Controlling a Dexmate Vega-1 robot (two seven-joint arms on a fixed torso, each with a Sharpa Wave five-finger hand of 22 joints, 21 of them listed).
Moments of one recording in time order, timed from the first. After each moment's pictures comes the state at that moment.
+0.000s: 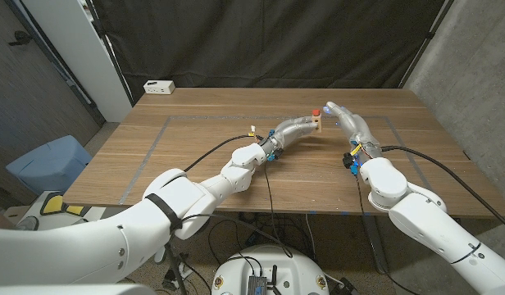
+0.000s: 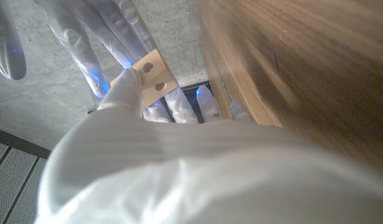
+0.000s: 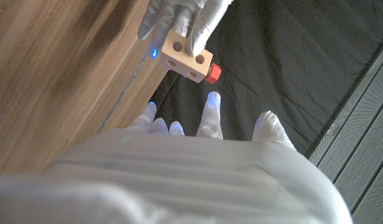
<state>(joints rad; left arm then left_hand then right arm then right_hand) 0.37 -0.10 0.64 -0.39 -0.46 -0.59 -0.49 0.82 0.06 0.35 -0.16 0.20 0.82 -0.23 0.19 0.19 0.82 -0.20 0.21 0.34 0.43 -0.05 0.20 0.18 0.09 0.20 0.19 0.17 -1.26 -0.71 -0.25 -2.15 0.38 -0.17 -0.48 0.36 0.06 0.28 -0.14 0.20 0.59 -0.05 0.18 0.18 -0.07 0.08 0.19 0.18 -0.17 0.16 0.20 0.20 0.09 0.17 0.19 0.17</state>
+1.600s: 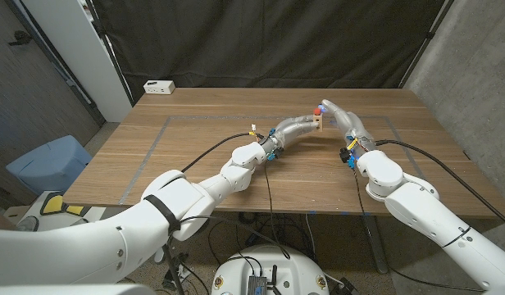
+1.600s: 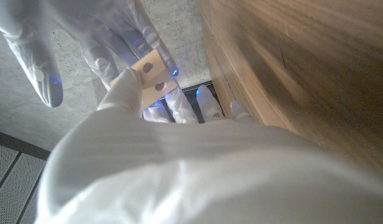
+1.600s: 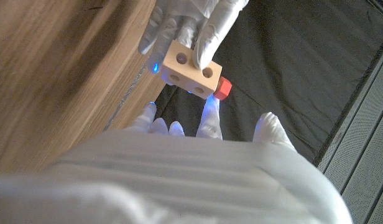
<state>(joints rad) 0.39 -0.08 0.66 -0.44 -0.44 -0.61 -0.47 0.81 0.06 0.35 -0.16 0.20 0.82 -0.23 0.19 0.19 0.82 -0.20 0.21 0.34 0.43 -0.05 0.20 0.18 0.08 0.20 0.19 0.17 -1.16 -0.72 -0.29 -2.06 0.42 -0.16 -0.41 0.34 0.05 0.28 -0.14 0.20 0.56 -0.05 0.17 0.18 -0.08 0.08 0.19 0.18 -0.17 0.16 0.20 0.20 0.09 0.17 0.19 0.17</state>
